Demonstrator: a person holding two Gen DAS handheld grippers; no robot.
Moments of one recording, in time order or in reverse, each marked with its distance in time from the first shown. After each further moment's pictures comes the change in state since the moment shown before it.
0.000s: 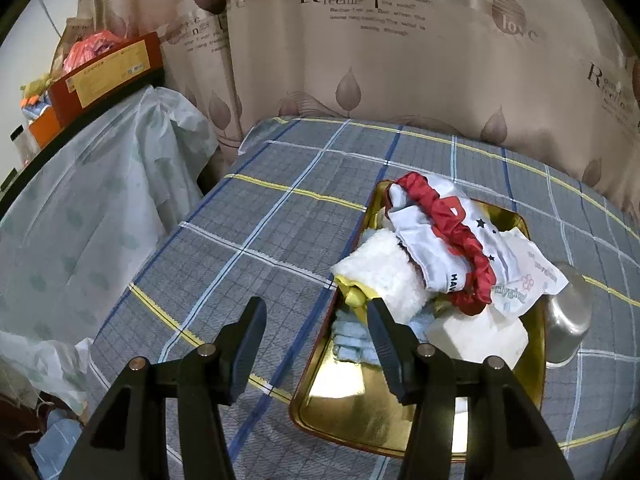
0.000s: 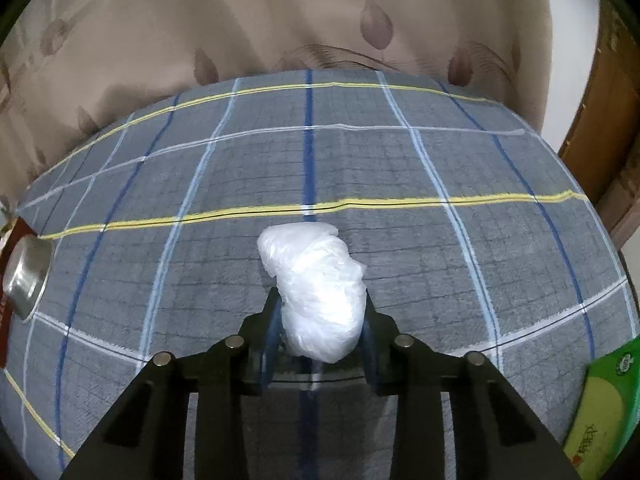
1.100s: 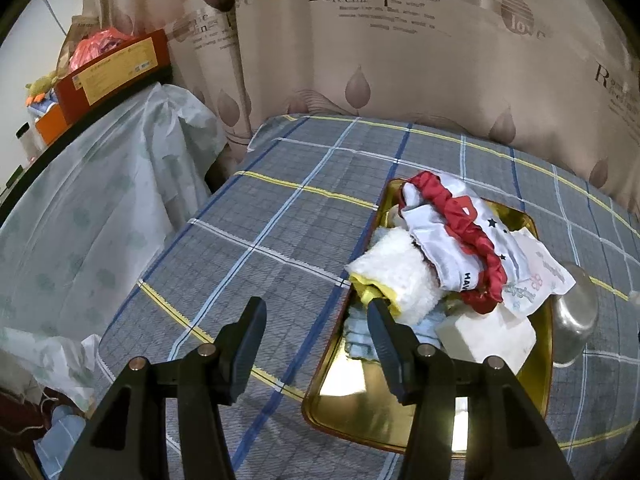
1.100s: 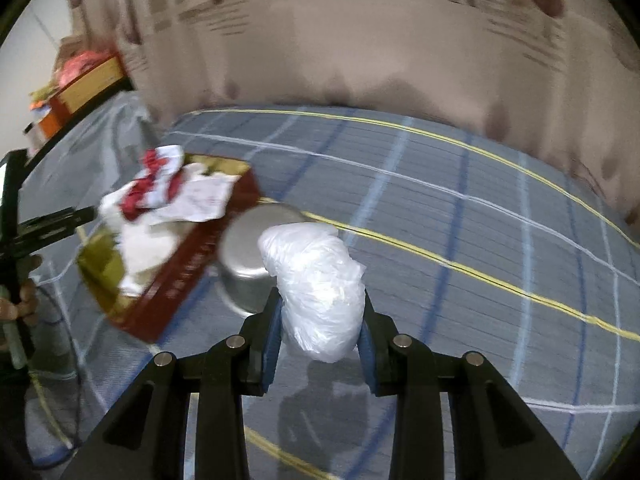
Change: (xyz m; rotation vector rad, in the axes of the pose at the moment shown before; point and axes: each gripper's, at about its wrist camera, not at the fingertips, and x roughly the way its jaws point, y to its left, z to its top) left arm -0.001 0.008 0.001 -0.018 0.014 0.022; right arm -0.074 0.264 -0.008 -0.406 -0.012 0.393
